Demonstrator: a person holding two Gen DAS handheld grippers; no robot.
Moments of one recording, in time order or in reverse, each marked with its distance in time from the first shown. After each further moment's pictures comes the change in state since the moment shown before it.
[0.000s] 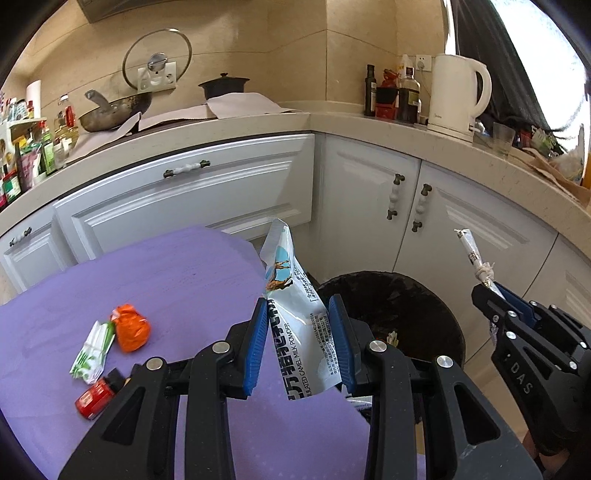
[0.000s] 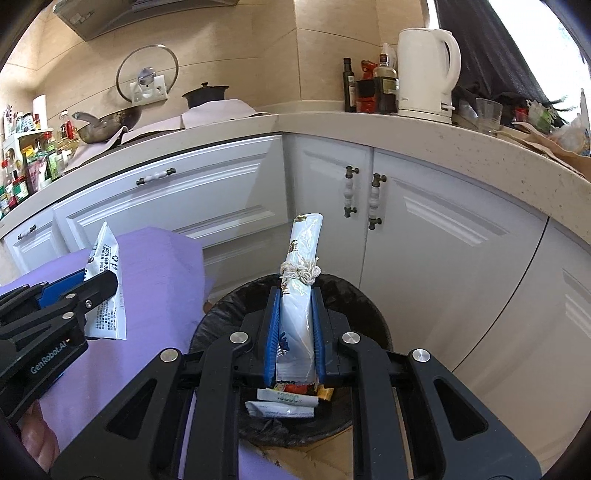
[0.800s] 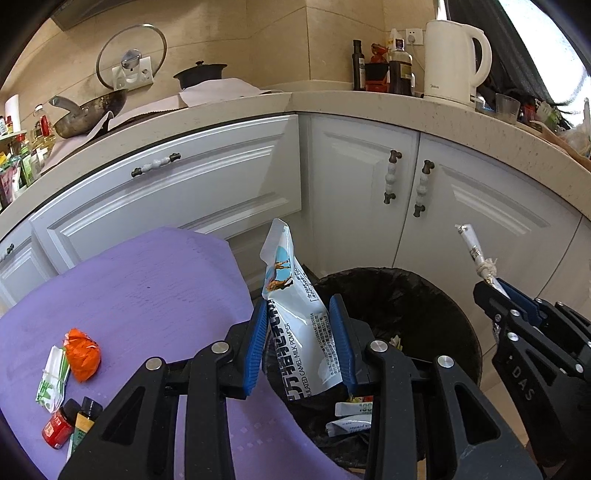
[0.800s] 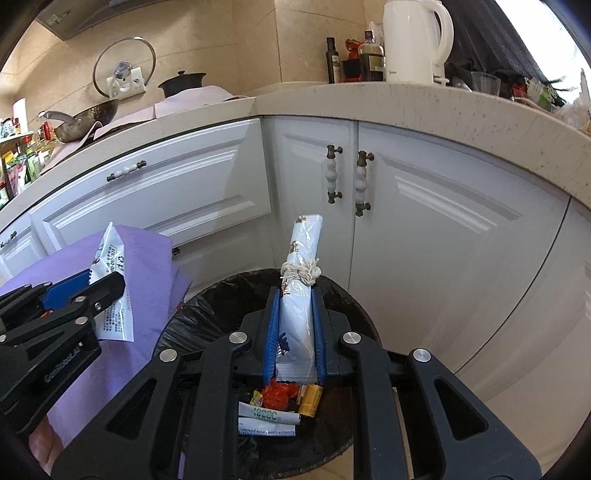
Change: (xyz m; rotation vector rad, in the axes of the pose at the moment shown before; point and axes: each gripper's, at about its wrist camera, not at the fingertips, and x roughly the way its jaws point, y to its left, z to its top) left arm 0.062 -0.033 0.010 0.055 0.051 0.005; right arm 0.058 -0.029 -0.002 0.043 0.047 -0.026
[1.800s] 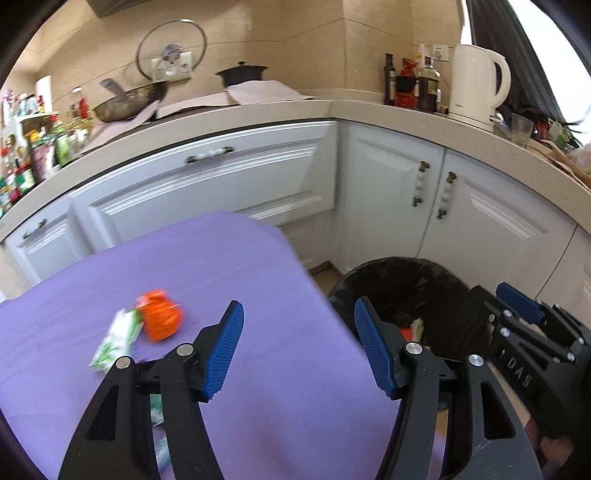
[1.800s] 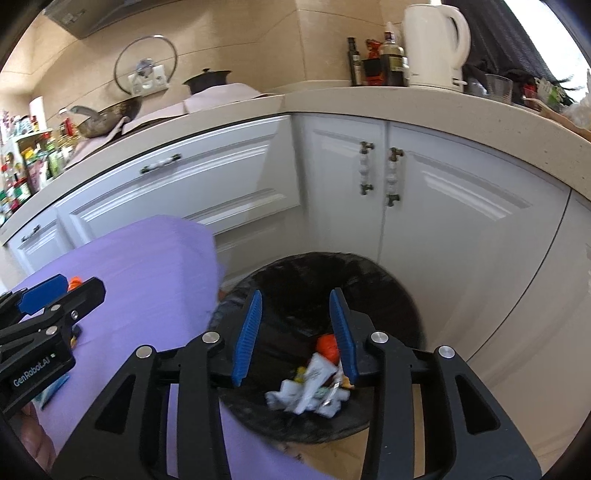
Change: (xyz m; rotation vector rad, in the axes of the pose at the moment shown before) left arm -0.067 0.064 -0.031 -0.062 -0.003 0.067; right arm -0.044 0.050 -0.016 -0.010 0.019 0.076
